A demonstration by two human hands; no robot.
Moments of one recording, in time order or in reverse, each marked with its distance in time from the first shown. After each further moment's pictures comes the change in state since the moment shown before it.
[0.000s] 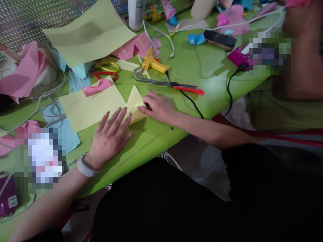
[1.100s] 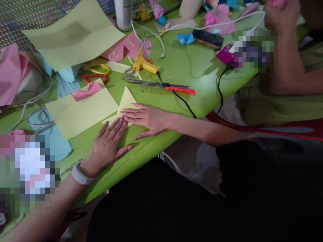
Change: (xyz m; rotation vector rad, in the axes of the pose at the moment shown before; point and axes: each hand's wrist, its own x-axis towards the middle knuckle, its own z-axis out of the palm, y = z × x) left_hand -0.006 -0.003 0.019 -0.060 -0.221 0.085; right_hand -0.009 0.012 0.004 0.063 -0.185 -0.725
